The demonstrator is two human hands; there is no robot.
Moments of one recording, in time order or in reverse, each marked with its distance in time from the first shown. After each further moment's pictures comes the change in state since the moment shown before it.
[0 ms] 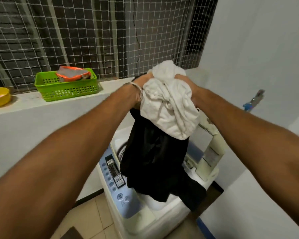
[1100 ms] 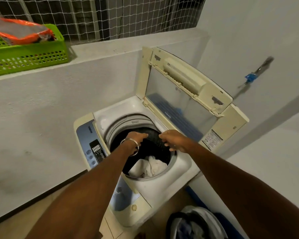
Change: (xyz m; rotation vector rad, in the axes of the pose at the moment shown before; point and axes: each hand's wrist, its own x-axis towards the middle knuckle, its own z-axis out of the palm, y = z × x) left_hand 0.080 -0.278 0.014 0.190 0.064 -0.453; right_hand -0.020 0.262 0.027 -0.283 -0.005 0.653
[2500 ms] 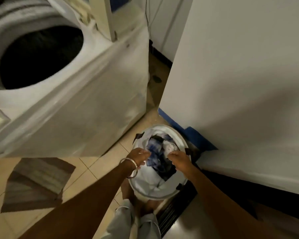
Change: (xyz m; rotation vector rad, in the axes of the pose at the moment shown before) left_hand -0.039 -0.388 0.367 0.285 -0.267 -0.340; right_hand -0.042 0.590 0.004 0.081 0.002 0.446
